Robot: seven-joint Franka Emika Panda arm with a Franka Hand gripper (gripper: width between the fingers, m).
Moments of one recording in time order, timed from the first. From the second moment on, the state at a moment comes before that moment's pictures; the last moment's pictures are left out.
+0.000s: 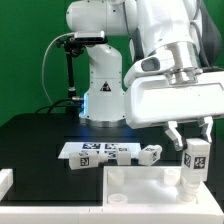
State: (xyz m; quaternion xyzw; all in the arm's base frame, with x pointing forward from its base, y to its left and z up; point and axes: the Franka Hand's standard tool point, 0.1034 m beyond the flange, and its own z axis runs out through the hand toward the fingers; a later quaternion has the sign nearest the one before) arm 0.623 0.111 0.109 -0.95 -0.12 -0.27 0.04
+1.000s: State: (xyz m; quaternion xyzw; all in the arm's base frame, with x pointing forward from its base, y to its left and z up) arm 0.626 0.113 0.099 -0.95 -0.12 -0.29 0.04
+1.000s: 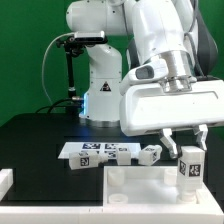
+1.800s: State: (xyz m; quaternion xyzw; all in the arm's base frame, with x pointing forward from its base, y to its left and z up) arm 0.619 0.112 0.093 -0.94 -0.12 -0.31 0.03
